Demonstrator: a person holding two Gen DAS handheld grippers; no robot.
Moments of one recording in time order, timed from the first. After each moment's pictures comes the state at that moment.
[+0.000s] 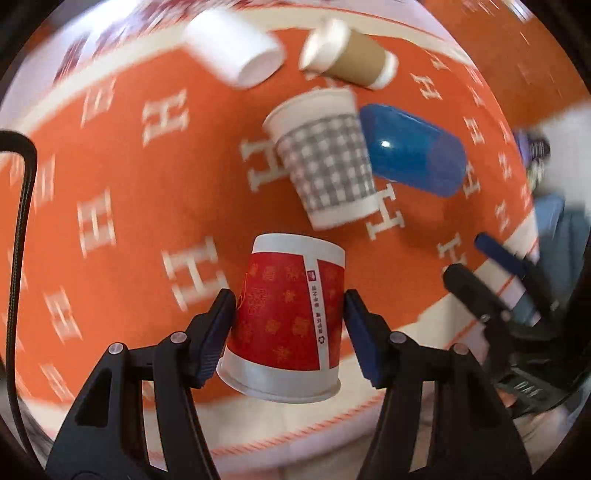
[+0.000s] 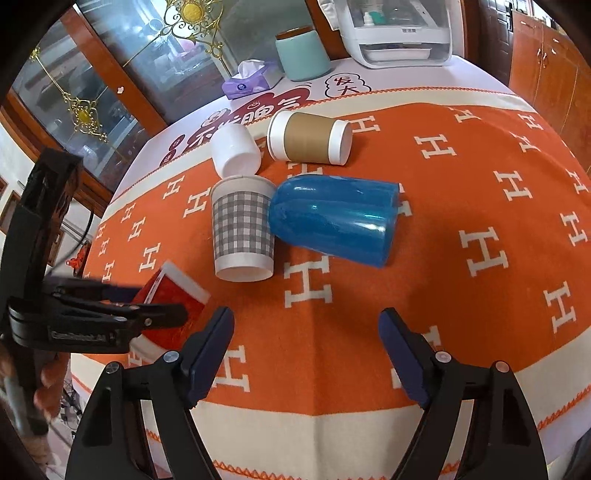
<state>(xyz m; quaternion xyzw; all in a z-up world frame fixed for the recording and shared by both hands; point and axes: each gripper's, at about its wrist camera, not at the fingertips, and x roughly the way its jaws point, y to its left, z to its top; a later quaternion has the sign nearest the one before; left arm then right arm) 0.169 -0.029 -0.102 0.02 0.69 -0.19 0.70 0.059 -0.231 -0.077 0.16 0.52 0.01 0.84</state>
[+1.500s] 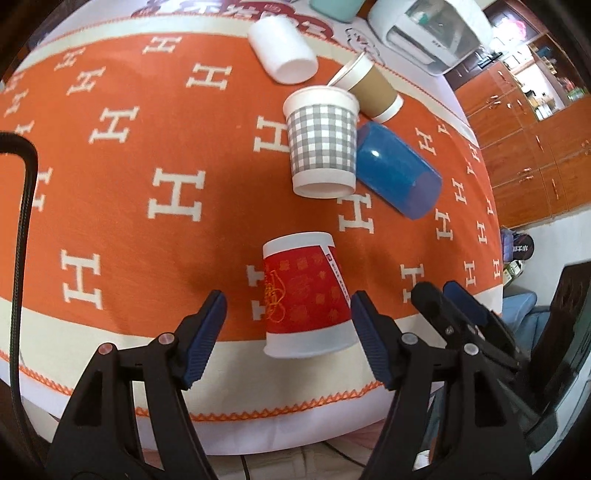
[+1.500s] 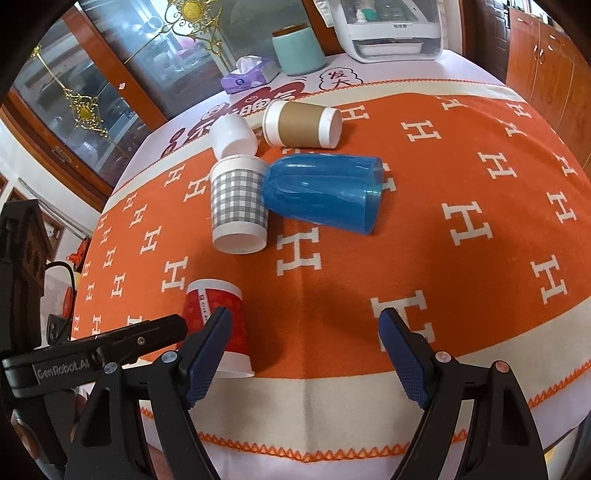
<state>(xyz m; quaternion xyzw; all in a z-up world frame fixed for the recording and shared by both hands) 0.082 -0.008 -0.093 -0.12 0.62 -0.14 0.76 0.027 -0.236 -0.072 0.16 0.53 0.01 0.83</state>
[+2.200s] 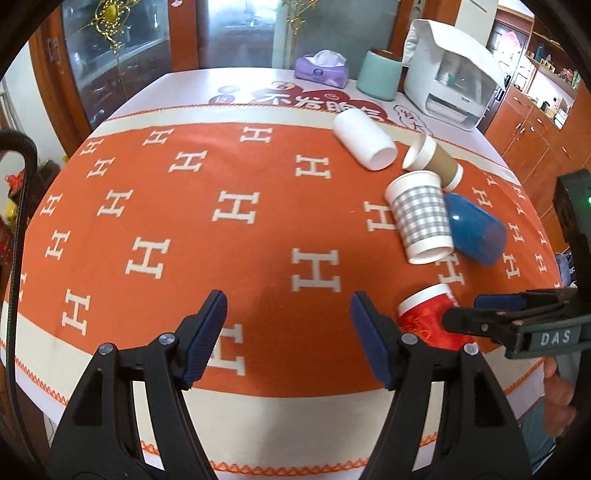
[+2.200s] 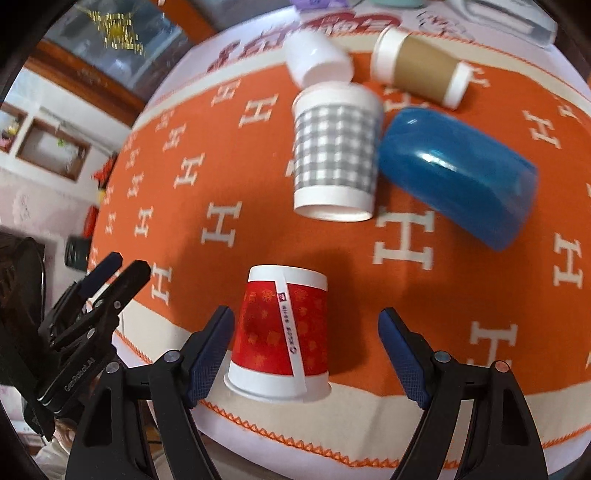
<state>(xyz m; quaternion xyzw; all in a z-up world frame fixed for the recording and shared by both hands) 0.063 0.079 -0.076 -0.04 0.48 -0.04 0.88 0.100 -0.159 -0.102 0.10 0.65 0.14 0.74</state>
